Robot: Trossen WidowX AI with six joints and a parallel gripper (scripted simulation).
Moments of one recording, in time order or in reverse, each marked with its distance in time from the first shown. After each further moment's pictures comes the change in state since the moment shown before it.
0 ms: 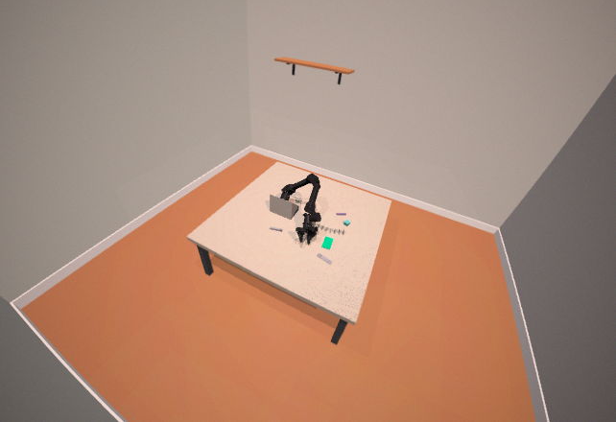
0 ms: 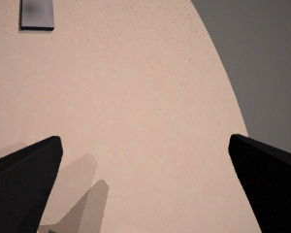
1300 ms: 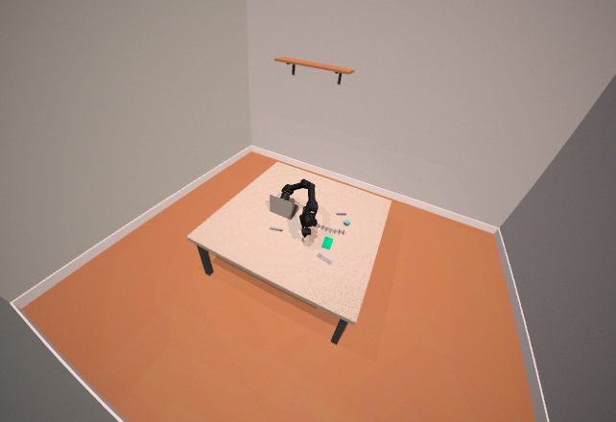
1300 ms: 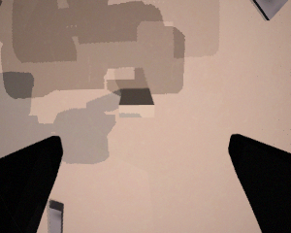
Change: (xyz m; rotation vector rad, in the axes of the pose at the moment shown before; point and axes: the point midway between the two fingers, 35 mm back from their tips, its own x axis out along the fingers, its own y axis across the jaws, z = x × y) arm -0.064 -0.024 -0.004 -0.789 0.198 0.917
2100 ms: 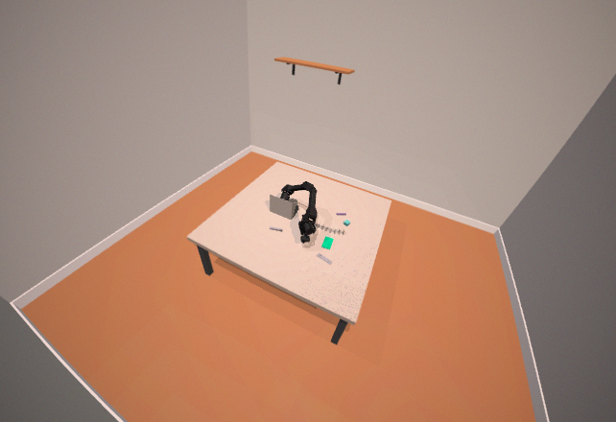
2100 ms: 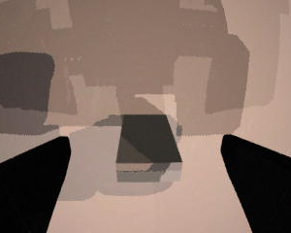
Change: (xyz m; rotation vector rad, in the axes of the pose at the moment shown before) arm 0.071 0.005 0.001 -0.007 0.002 0.018
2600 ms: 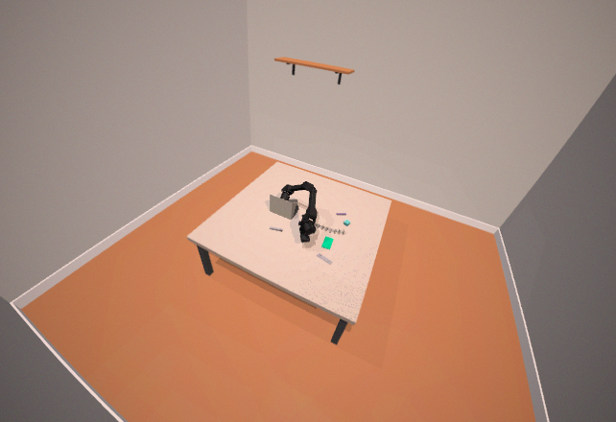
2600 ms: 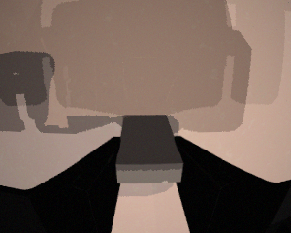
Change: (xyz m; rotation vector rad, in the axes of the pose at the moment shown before) arm 0.001 0.001 0.000 0.001 0.000 0.002
